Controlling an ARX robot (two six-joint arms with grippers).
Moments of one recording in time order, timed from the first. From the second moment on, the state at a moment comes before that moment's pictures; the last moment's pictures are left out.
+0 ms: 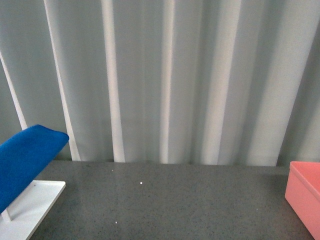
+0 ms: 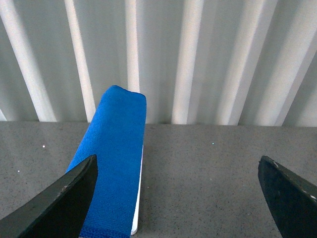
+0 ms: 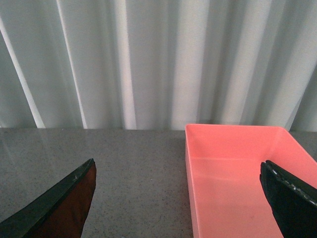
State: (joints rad) left arm 0.00 0.00 0.02 0.00 0.00 0.00; right arm 0.00 0.00 0.00 0.00 0.00 -0.01
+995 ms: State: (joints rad) left arm -0.07 0.04 0.03 -0.05 -0.21 -0.02; right arm 0.00 0.00 0.00 0.00 0.00 -0.01
